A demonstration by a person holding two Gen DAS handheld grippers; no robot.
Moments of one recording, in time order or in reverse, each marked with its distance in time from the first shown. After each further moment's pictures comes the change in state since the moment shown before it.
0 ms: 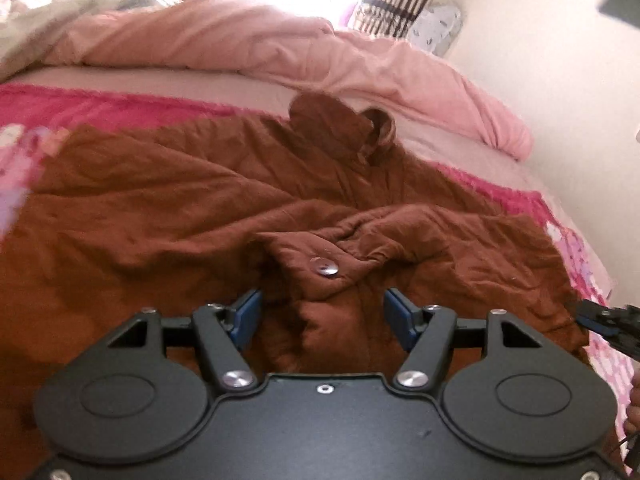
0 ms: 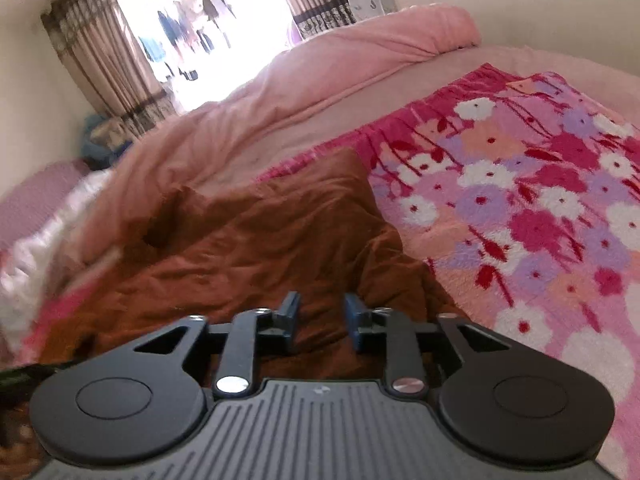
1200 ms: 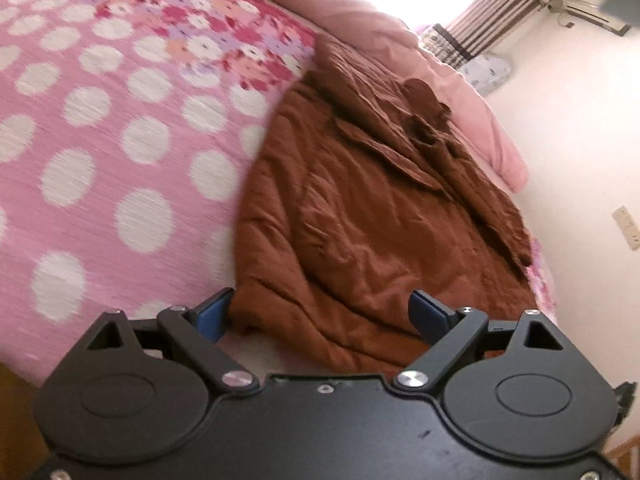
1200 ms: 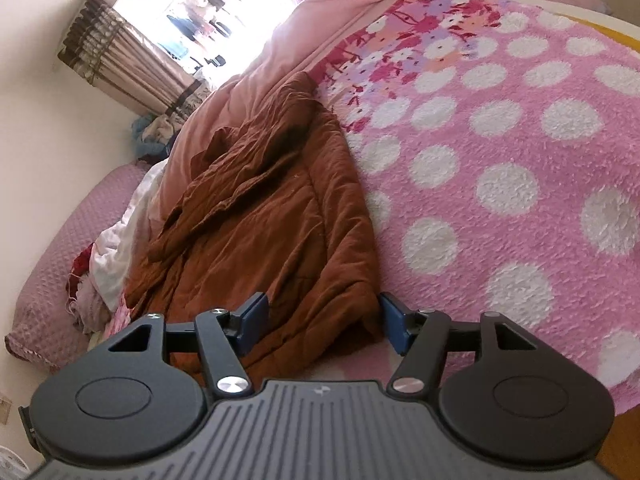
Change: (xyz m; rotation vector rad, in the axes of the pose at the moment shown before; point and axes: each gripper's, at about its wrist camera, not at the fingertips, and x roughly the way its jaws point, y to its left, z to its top) left arm -0.232 0.122 -0.212 -0.363 0.036 -0.070; right arm -0.191 -0.116 -0.124 0.178 0.154 0.207
